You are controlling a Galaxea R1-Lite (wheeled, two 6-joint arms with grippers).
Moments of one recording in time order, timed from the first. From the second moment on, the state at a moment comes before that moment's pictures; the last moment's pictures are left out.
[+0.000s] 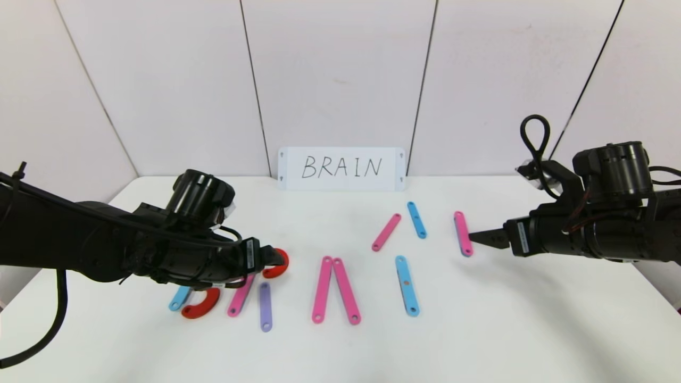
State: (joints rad) left arm -0.38 1.78 -0.94 0.01 -0.10 -0.56; right arm 0.15 1.69 -0.87 -0.14 0.20 -0.03
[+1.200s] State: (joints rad) left arm -0.40 1.83 -0.94 0.02 -0.10 -0.54; right arm 0.15 1.69 -0.87 -0.14 0.20 -0.03
